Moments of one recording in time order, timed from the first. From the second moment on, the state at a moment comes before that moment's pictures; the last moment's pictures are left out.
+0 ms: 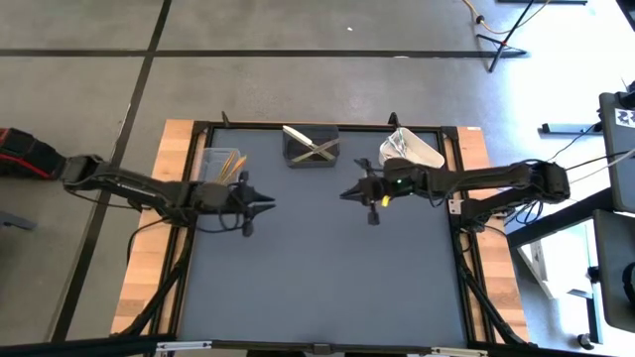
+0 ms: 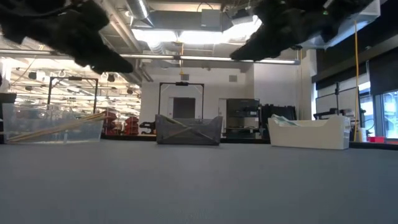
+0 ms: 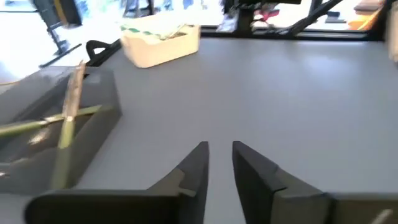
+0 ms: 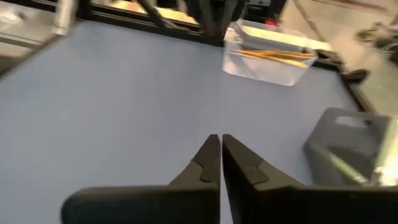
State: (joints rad) left arm -0.11 0.84 0.30 0.18 -0.32 -0.10; right arm -0.12 1.29 0.72 0.17 -0.20 -0.26
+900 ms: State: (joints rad) left arm -0.12 0.43 0.01 0.29 -0.28 -0.08; right arm -0.24 0.50 0.09 0.31 -0.12 0.13
